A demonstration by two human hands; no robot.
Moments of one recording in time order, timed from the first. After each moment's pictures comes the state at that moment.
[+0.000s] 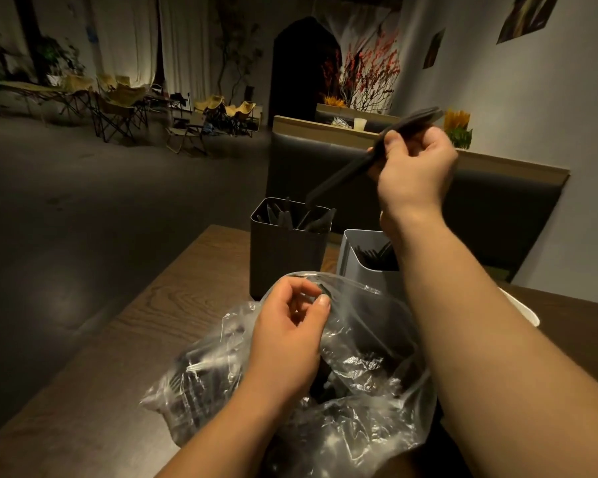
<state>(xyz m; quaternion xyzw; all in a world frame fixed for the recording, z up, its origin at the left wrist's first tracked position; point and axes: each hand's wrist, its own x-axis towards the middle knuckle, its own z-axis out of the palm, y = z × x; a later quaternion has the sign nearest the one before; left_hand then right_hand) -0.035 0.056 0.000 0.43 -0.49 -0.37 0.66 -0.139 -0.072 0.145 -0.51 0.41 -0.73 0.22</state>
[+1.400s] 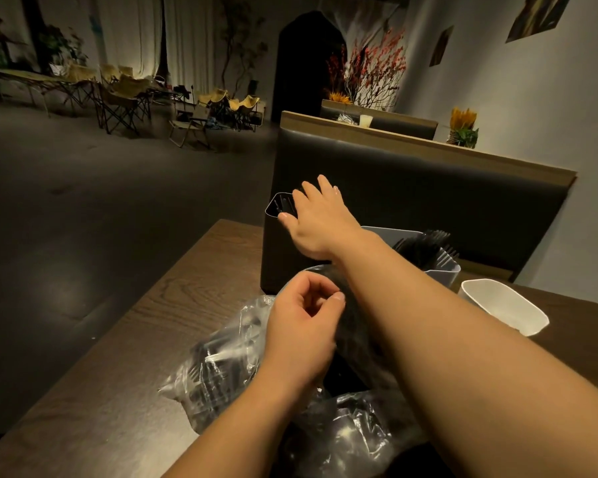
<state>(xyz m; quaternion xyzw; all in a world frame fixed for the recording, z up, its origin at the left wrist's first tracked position) -0.034 0.051 0.004 0.42 -0.45 -0.40 0.67 -0.071 -0.093 0.080 -0.85 0.52 -0.12 -0.06</state>
